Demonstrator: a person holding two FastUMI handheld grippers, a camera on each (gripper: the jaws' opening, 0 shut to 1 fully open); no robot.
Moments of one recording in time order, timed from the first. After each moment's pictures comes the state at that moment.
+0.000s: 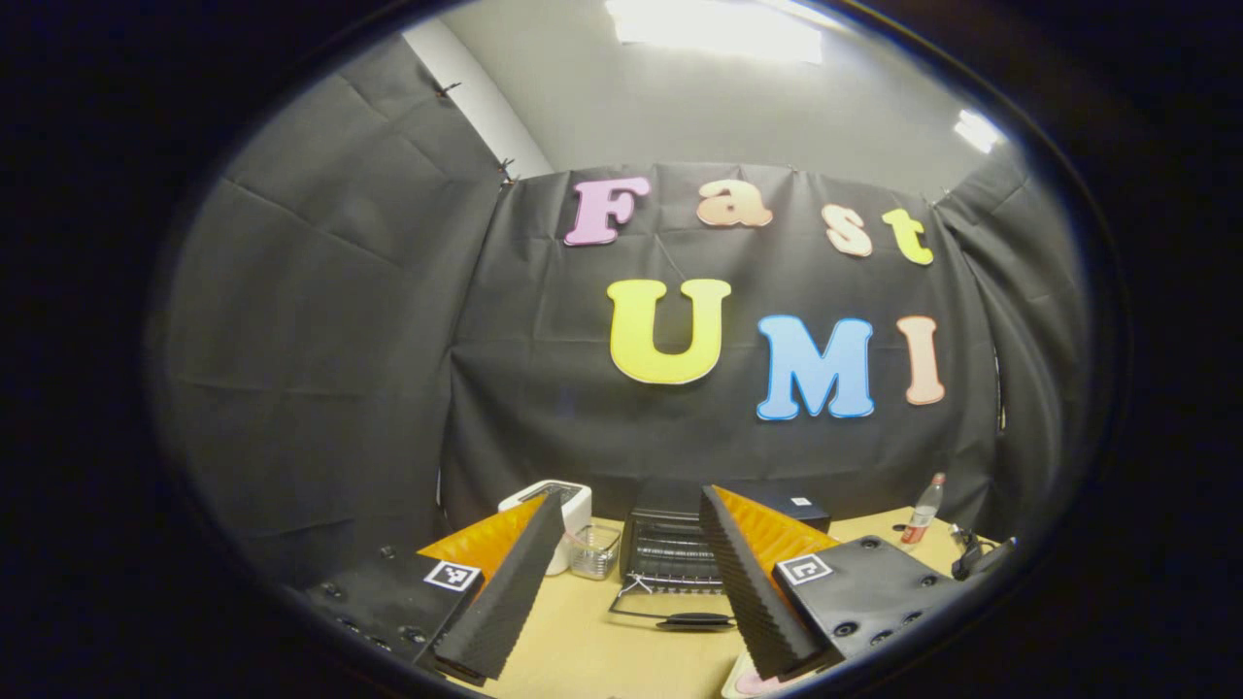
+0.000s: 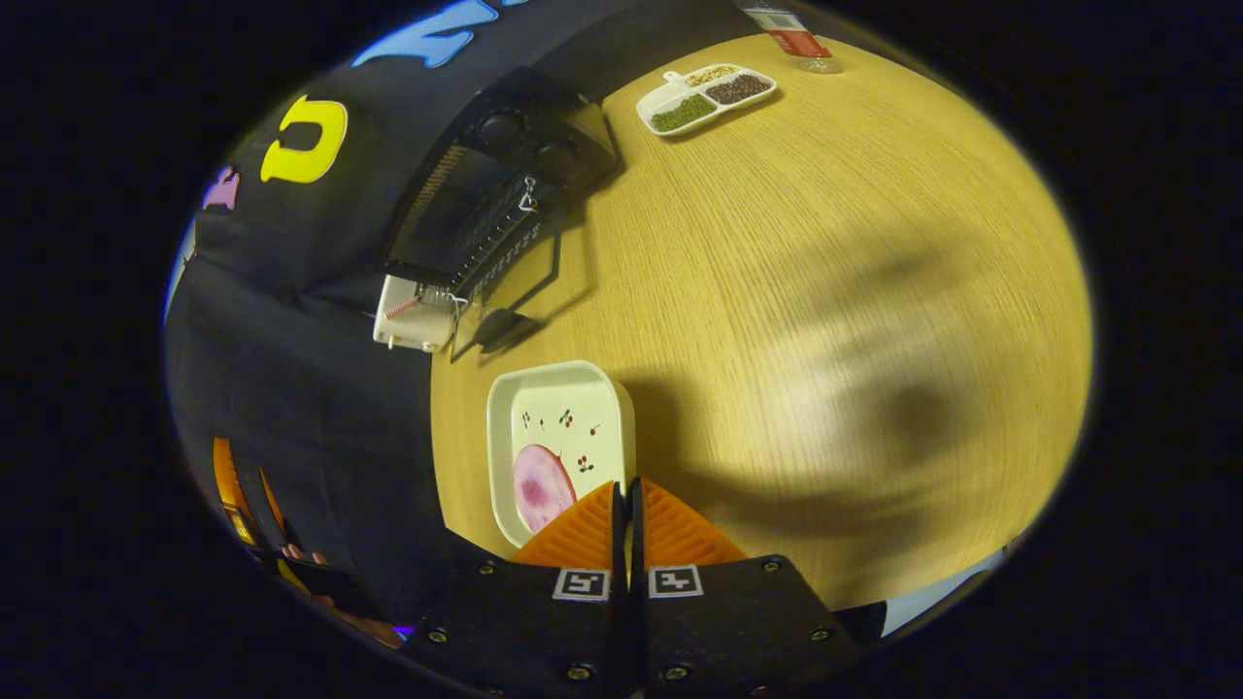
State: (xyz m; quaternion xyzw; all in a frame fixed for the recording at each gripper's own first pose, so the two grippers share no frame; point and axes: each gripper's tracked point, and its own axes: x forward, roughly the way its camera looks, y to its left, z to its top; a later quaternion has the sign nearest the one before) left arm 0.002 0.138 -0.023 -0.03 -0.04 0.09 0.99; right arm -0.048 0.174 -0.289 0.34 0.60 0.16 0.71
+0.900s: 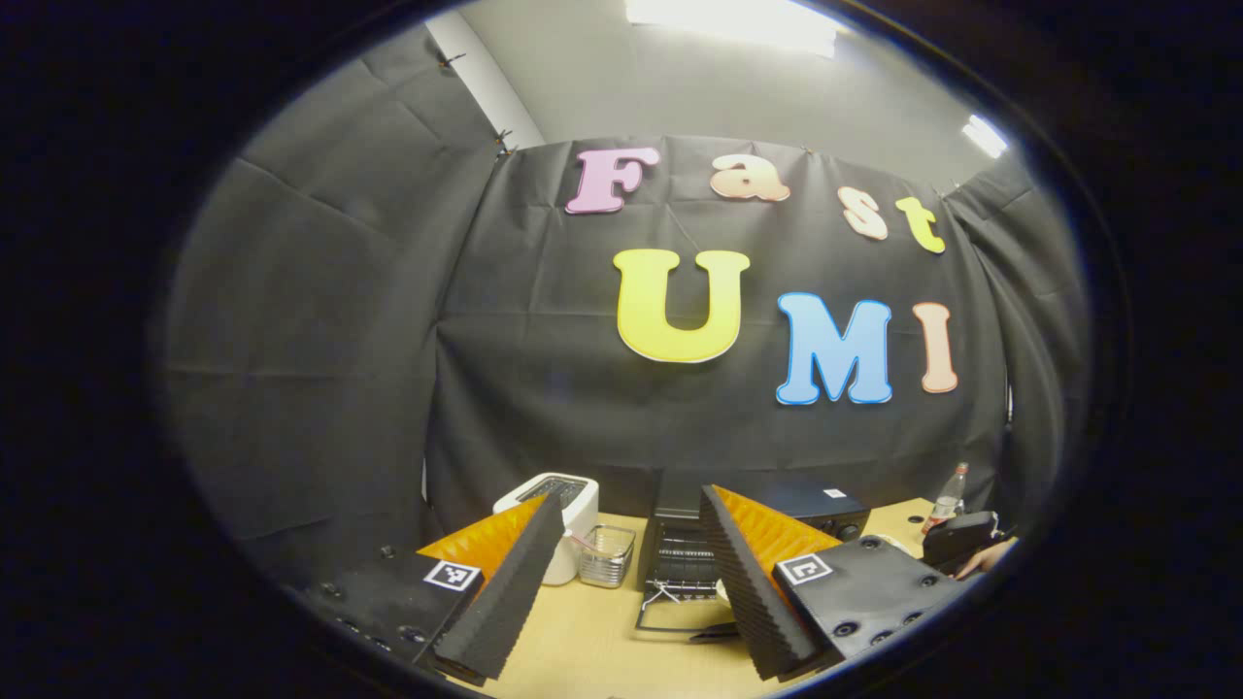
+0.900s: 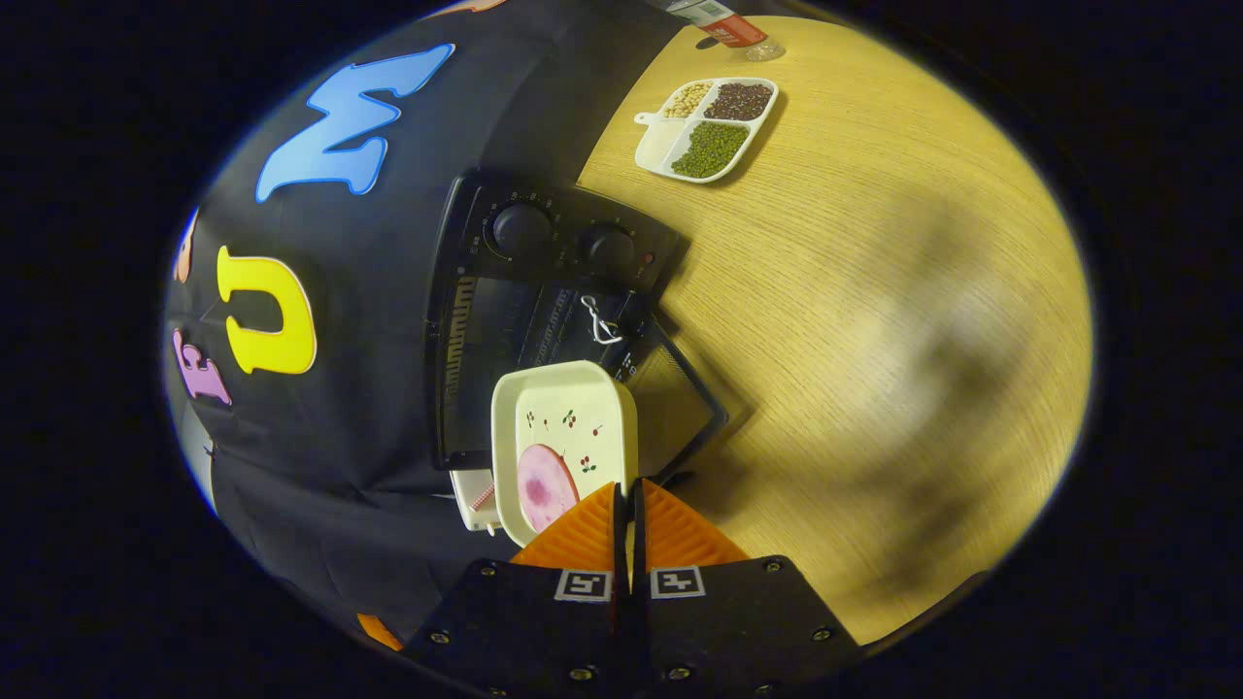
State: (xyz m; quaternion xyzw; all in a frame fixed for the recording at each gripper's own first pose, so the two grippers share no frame) left arm 0.083 0.202 -0.051 -0.03 -0.01 0.07 1.00; right arm 0.102 0.285 -0.269 0.55 0.48 0.01 0.68
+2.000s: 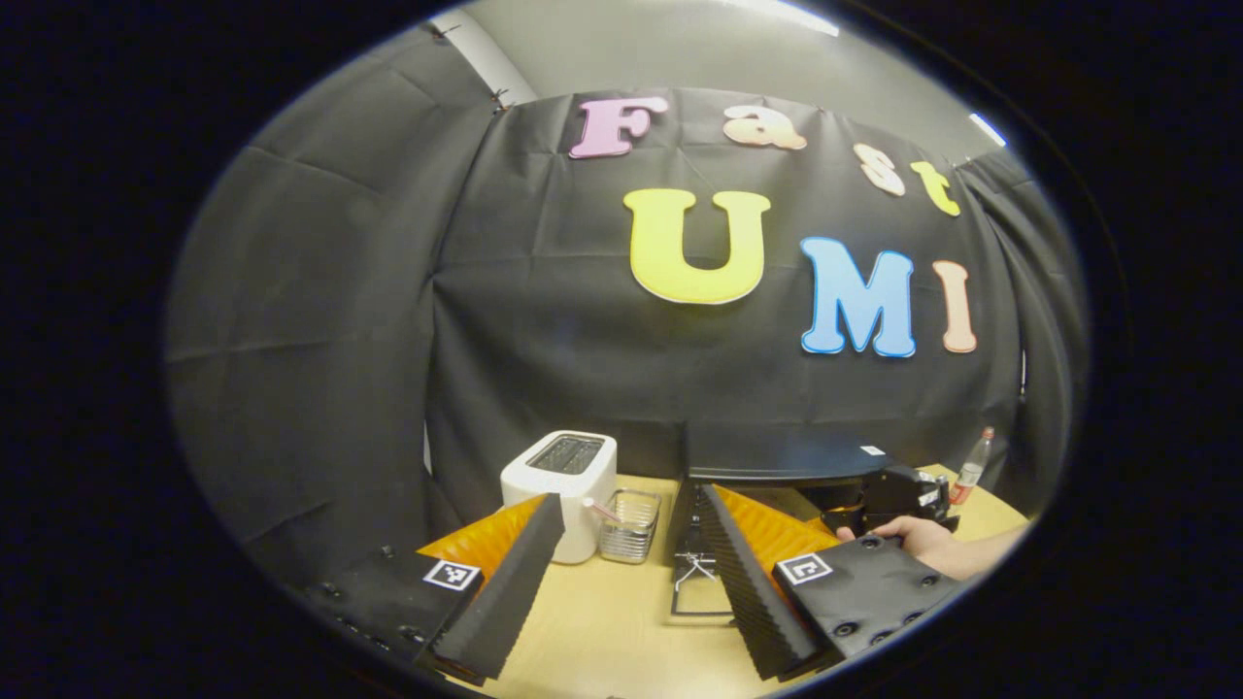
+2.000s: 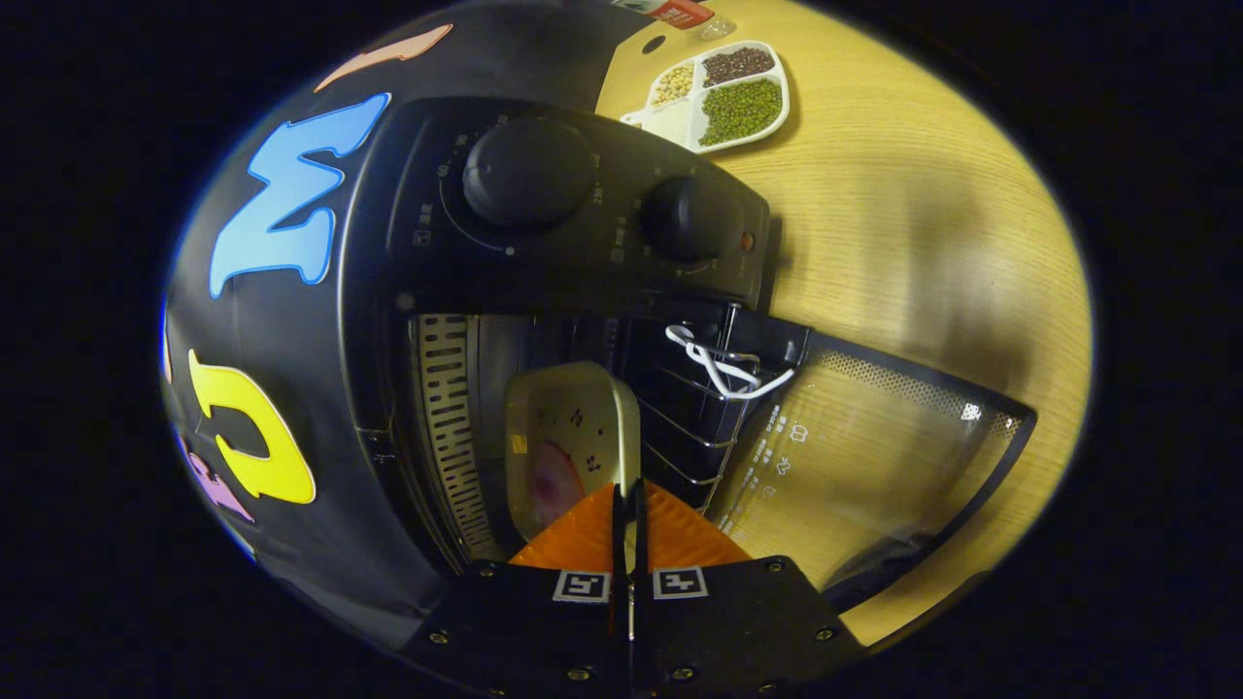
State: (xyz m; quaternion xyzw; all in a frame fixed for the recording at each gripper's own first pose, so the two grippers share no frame) left arm 0.125 0.238 -0.105 -0.03 0.07 0.07 0.99; right arm 0.237 0.355 -0.290 0.65 0.37 -0.09 0.66
